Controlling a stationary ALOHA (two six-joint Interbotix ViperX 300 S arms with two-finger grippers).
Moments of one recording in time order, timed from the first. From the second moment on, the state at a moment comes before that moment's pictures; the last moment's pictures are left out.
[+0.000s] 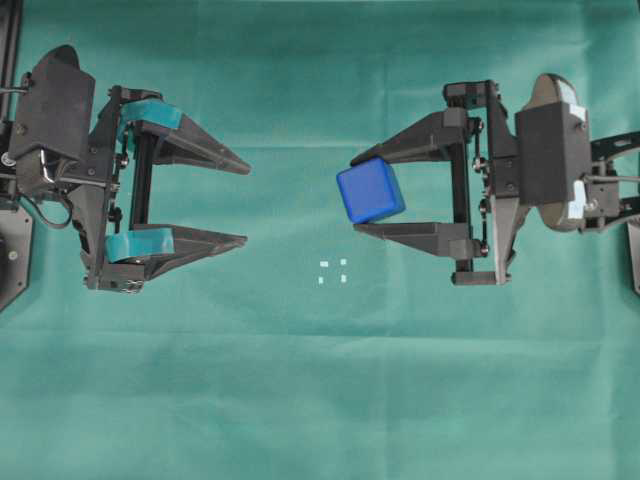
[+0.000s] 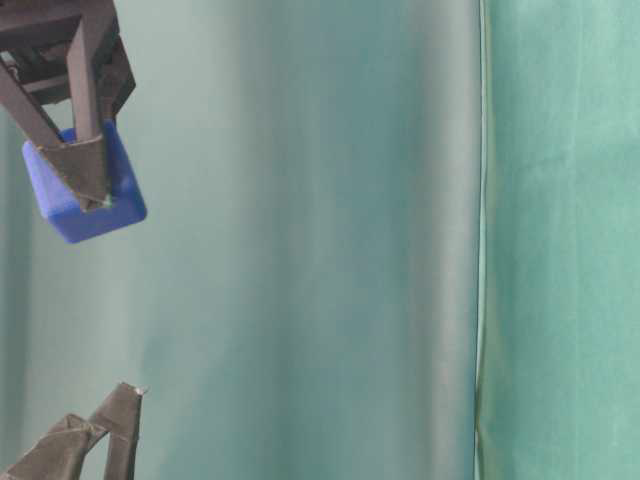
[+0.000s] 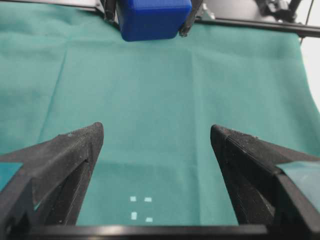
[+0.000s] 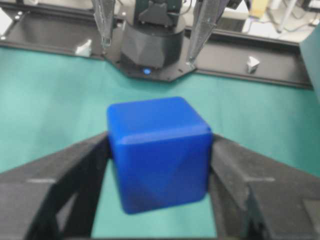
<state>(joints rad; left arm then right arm) -0.02 -0.55 0.71 0.00 0.11 -0.09 0.02 -0.38 0.61 -0.73 0.06 0.76</state>
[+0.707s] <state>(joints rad) -0.02 -0.55 0.71 0.00 0.11 -0.09 0.11 -0.38 0.61 -0.65 0.39 0.77</state>
